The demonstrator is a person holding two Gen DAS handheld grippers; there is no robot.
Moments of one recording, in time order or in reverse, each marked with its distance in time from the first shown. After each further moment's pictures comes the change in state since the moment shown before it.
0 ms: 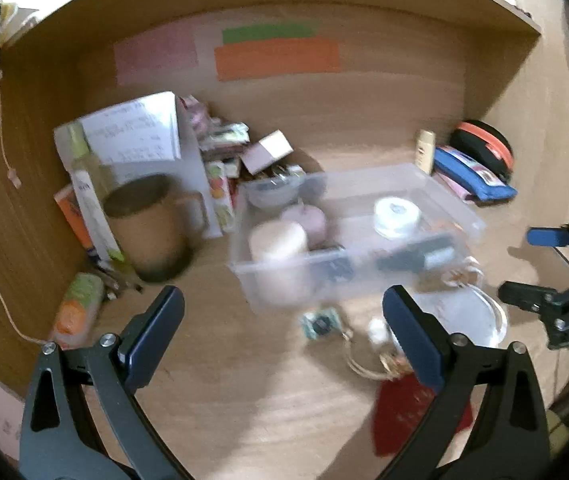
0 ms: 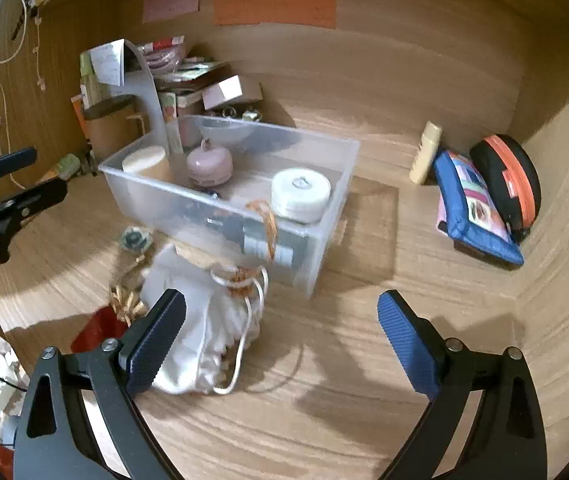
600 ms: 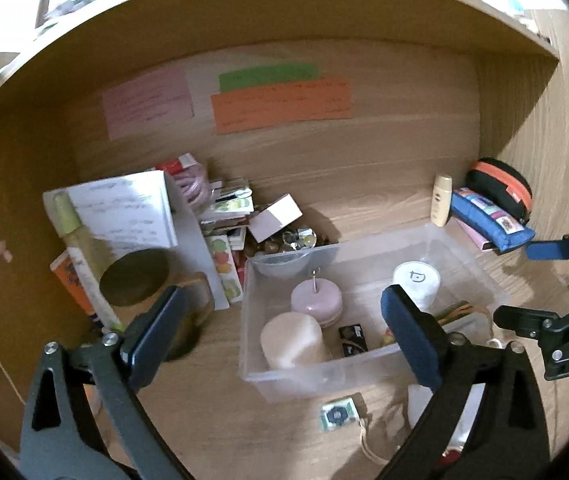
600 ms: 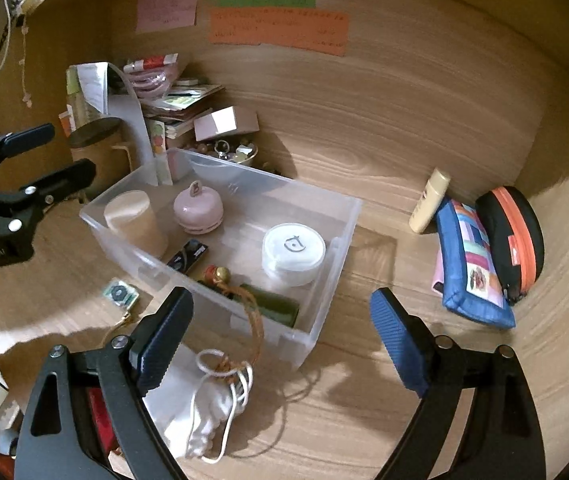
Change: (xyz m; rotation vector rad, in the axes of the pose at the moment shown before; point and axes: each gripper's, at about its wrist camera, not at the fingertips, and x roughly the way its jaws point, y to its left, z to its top) left arm 0.026 0.011 0.064 0.019 -0.116 0.034; right arm 0.009 0.002 0.059 -0.044 -0.034 -0.028
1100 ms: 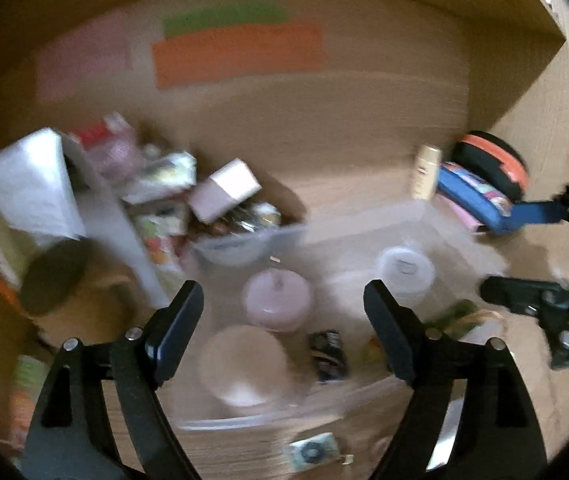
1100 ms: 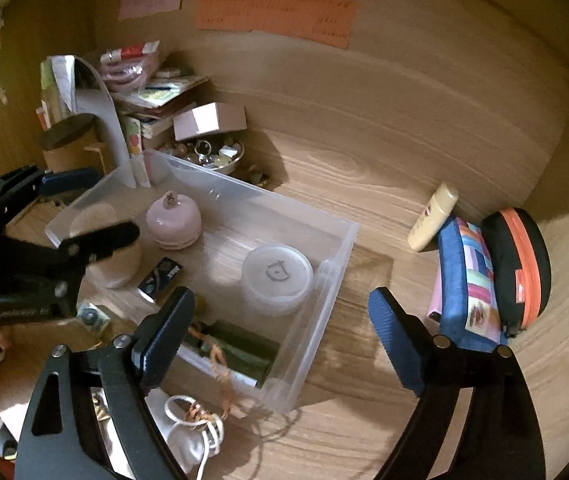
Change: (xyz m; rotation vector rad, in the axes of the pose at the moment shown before) left arm 0.070 -0.017 0.000 0.032 0.092 -0.093; right arm 0.036 -0.008 0.033 -0.029 0.053 -0.014
